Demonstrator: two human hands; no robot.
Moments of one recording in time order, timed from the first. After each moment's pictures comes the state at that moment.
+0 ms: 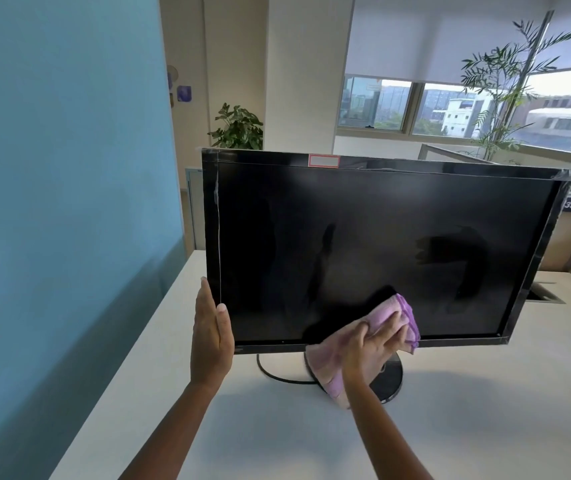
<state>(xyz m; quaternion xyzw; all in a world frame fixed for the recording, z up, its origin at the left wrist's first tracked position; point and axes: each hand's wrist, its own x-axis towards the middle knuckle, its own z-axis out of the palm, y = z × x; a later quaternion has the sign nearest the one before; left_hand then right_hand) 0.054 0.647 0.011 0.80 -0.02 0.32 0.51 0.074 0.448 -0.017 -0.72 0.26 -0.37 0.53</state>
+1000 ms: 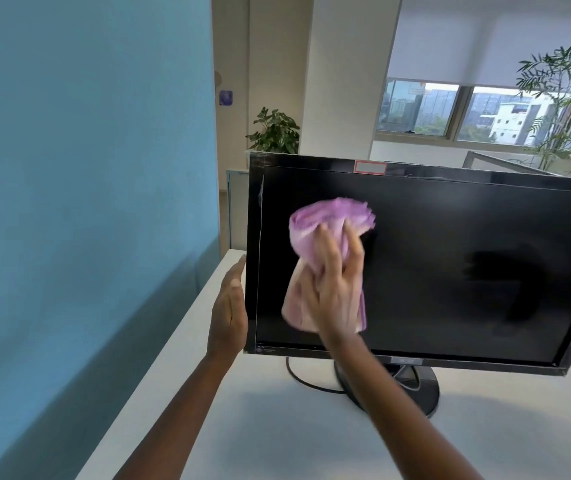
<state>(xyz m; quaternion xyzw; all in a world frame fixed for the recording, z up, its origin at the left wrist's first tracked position) 0.057 0.675 0.047 0.73 -0.08 0.31 0.60 0.076 0.535 0.092 -0.73 -0.21 -0.55 0.33</state>
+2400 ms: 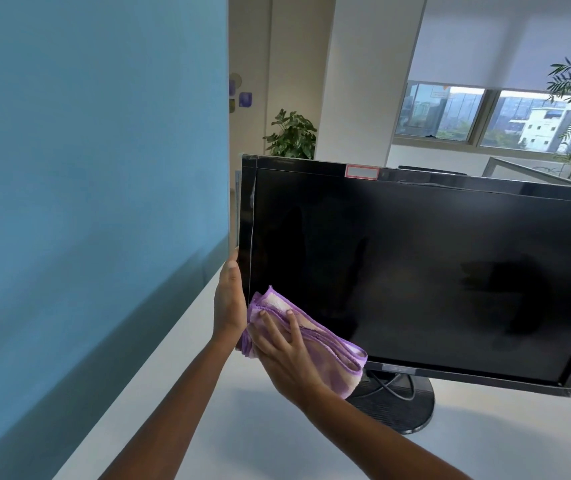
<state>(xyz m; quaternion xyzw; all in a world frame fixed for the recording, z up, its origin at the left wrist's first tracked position) 0.067 0.650 0.072 0.70 0.04 0.28 0.65 0.071 0.535 -0.017 -0.82 -0.35 -0.39 -0.23</state>
